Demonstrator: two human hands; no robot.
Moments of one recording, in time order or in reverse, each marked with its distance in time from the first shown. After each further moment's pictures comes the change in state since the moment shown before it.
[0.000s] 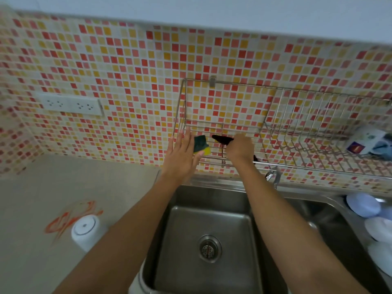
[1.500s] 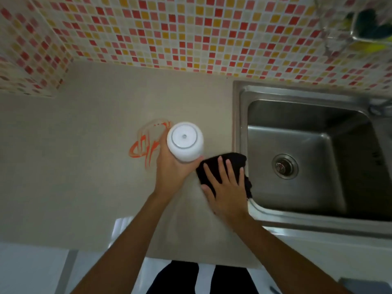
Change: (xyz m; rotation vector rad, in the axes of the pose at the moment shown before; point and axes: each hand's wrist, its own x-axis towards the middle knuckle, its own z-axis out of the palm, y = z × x) left_hand -0.250 -0.274 0.061 -1.040 0.099 -0.467; right_hand -0.359 -0.093 0.312 -0.268 -0.368 -0.454
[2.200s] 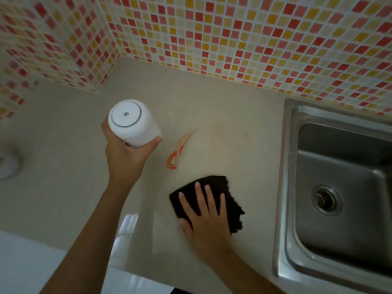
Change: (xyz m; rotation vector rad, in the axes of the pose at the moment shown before) left_hand 0.068 -0.052 -0.163 0.130 0.371 -0.120; right_hand 0.014 -0.134 0.024 0.041 -0.009 -0.223
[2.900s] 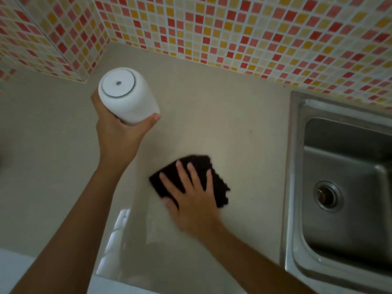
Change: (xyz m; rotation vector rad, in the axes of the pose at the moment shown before) left_hand 0.045 -0.001 0.013 -0.035 -0.044 0.062; right_hand 0.069 -0.014 0.007 0.031 -0.021 -0.101
